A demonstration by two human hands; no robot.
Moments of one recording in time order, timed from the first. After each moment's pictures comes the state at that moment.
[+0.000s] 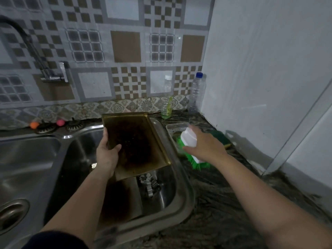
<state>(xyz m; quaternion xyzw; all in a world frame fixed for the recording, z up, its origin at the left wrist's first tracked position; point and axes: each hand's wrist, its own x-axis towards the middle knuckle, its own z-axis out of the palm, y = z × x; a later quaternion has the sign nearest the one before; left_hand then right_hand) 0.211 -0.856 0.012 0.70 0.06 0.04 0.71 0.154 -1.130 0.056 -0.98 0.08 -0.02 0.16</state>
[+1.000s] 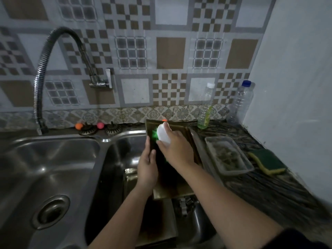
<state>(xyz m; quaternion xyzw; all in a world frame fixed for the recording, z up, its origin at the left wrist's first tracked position) 0.224 -0.852 -0.005 0.70 -0.01 0.11 0.71 0.266 -0.957 0.023 -0.95 -0.04 -0.17 0.26</state>
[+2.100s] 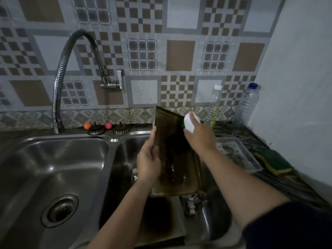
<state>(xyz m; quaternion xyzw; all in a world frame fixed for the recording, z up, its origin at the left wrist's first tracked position) 0.228 -0.813 0.008 0.74 -0.10 0.15 0.64 0.294 -0.992 0.043 -0.96 0.03 -0.19 0.19</state>
